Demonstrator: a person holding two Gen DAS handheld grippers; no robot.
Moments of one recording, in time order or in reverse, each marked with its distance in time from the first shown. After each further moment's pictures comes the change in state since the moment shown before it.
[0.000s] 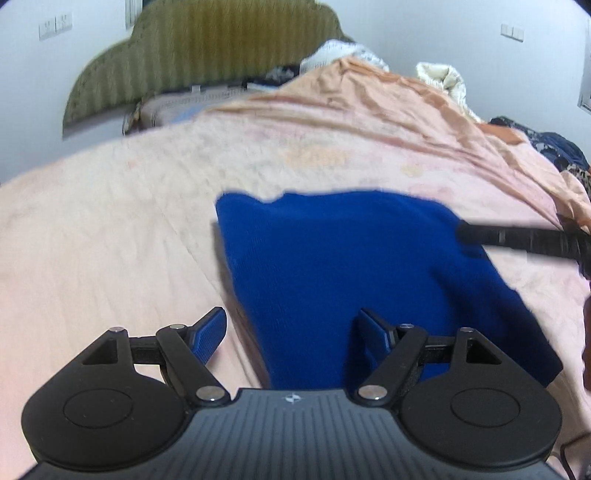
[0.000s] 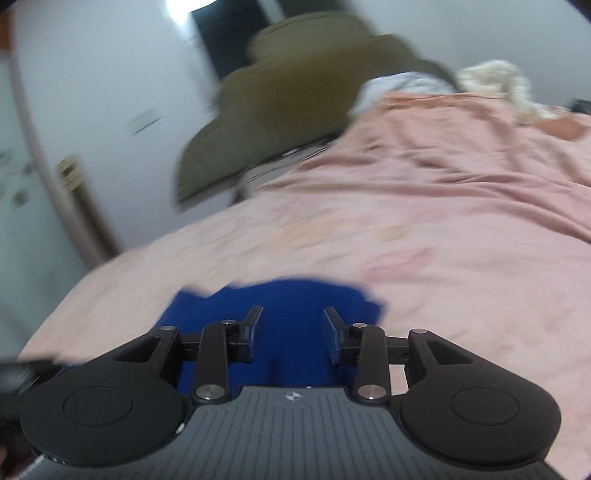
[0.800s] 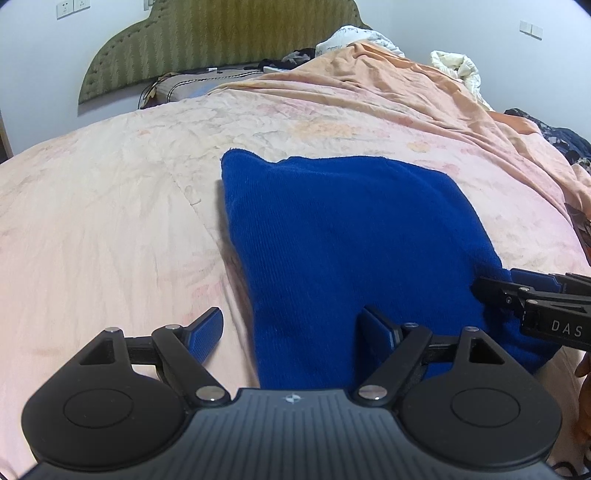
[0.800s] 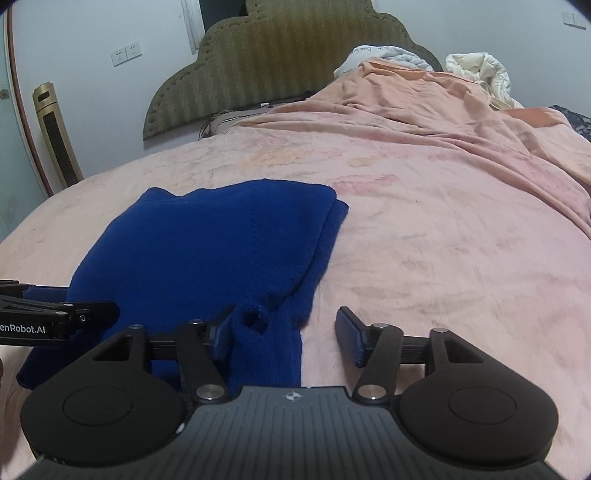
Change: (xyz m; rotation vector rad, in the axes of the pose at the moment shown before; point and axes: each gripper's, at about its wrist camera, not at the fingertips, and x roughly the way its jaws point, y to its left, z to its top) left arm -0.007 -0.012 -0.025 -0.052 0.032 0.048; right arm -0.019 0.008 -0.063 -0.092 0.103 -0.209
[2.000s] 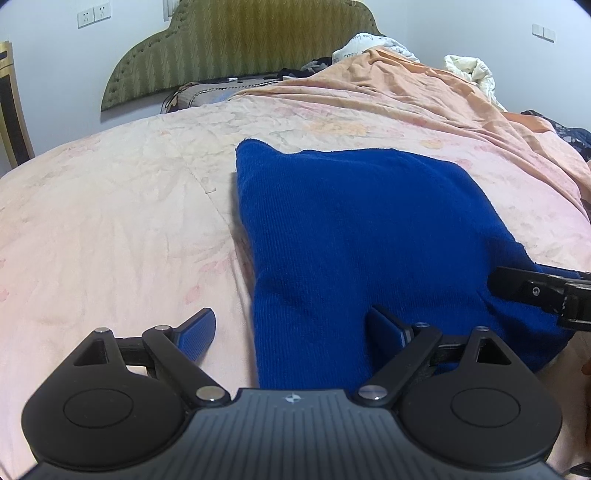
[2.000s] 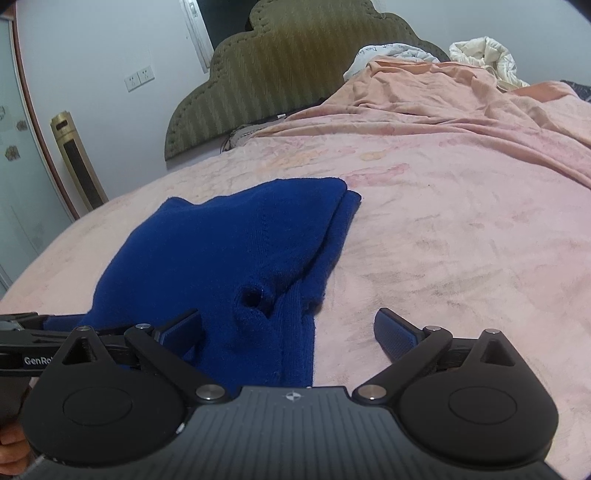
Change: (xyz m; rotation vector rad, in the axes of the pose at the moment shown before) left arm -0.003 -0.009 -0.025 -0.006 -0.050 0.079; right arm -0.004 -0.015 -0.015 0.079 -0.043 0.123
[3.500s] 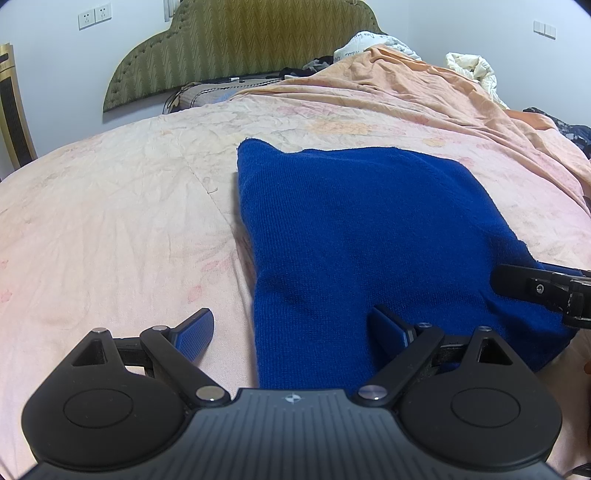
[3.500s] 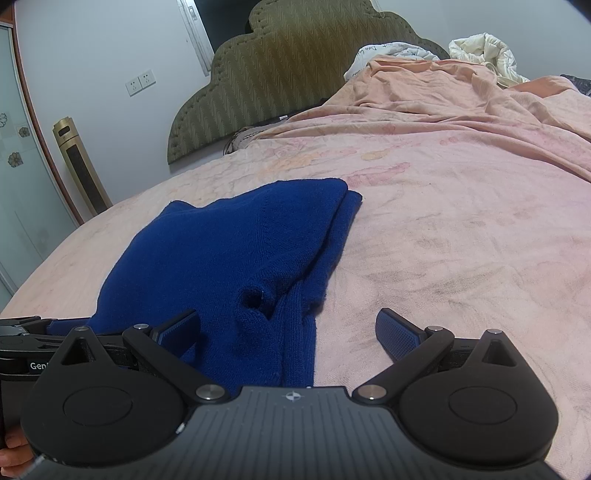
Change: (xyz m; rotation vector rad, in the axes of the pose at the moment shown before) left arm 0.001 -0.001 0.000 0.003 0.002 0.007; right arm -0.001 -0.001 -0.001 0.012 -0.004 0.007
